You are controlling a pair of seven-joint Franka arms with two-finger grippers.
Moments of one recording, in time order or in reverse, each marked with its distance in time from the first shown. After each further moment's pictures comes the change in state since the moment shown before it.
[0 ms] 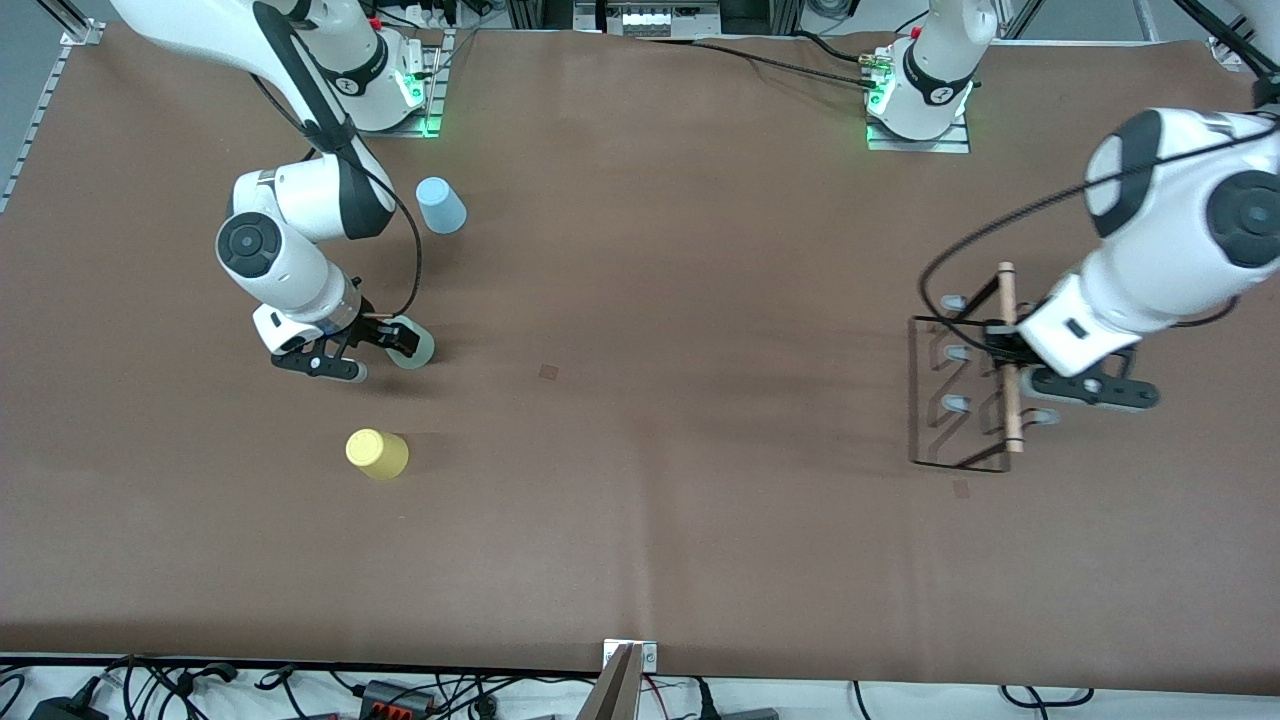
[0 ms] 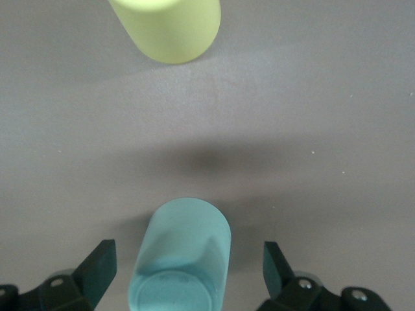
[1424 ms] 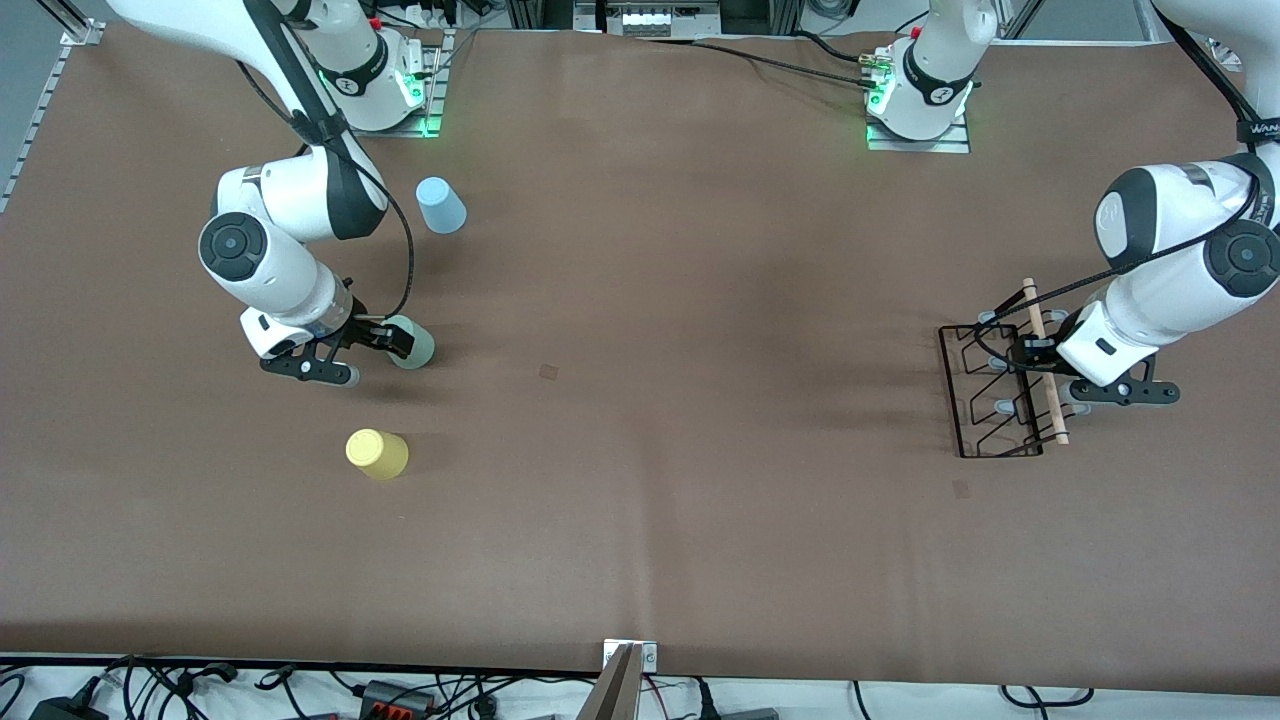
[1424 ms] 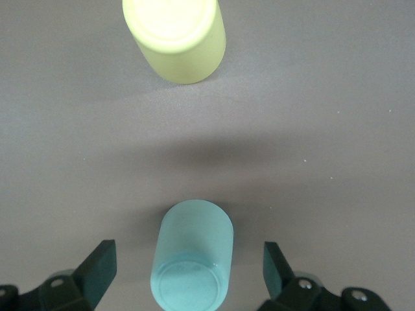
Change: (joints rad) left arm 0.012 0.014 0.239 -0.301 0.001 0.315 0.115; right arm -0.002 -0.021 0.002 0.091 0.007 -0.131 -0.008
